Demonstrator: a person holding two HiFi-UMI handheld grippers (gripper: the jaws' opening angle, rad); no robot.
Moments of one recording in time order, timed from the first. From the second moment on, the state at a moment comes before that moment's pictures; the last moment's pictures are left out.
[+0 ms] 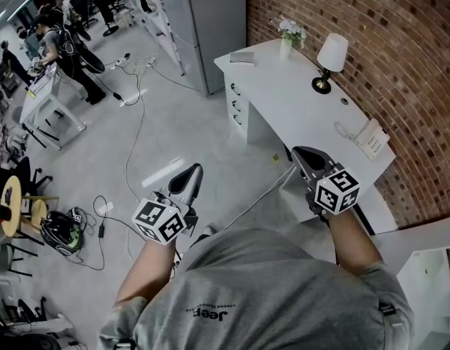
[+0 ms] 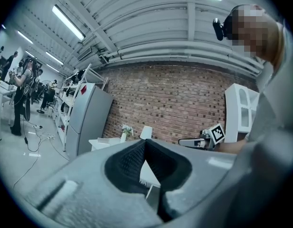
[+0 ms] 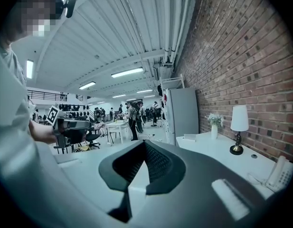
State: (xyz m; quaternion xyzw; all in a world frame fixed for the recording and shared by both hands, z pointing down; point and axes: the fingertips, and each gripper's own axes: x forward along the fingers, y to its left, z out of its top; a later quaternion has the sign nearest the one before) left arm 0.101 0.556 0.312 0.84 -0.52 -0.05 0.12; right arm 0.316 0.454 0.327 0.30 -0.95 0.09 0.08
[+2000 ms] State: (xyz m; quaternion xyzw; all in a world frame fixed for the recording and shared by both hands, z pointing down) left arm -0.139 -0.010 0.360 0.86 -0.48 -0.03 0.15; right arm 0.074 -0.099 0.371 0.30 -0.95 0.10 0.08
